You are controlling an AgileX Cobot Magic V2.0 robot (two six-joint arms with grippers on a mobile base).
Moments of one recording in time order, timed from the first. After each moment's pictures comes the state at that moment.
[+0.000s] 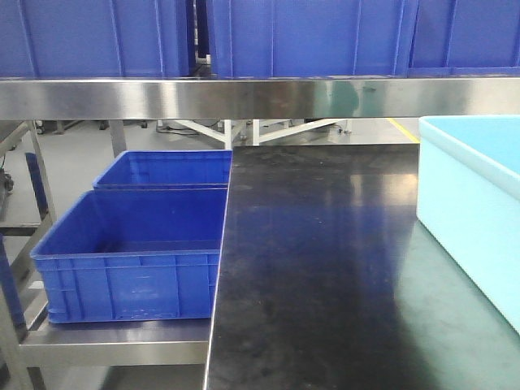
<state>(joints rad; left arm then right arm) -0.07 -0.01 0.01 -0.09 0.00 0.14 0.03 -0.01 0.03 -0.06 0.03 0.12</state>
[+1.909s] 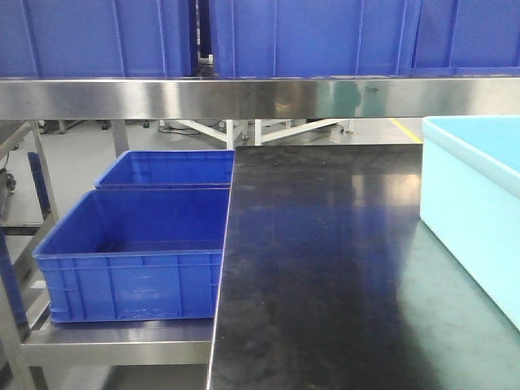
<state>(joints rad) -0.07 -0.01 0.01 -0.09 0.00 0.14 0.03 -0.01 0.03 -0.06 -0.01 0.12</state>
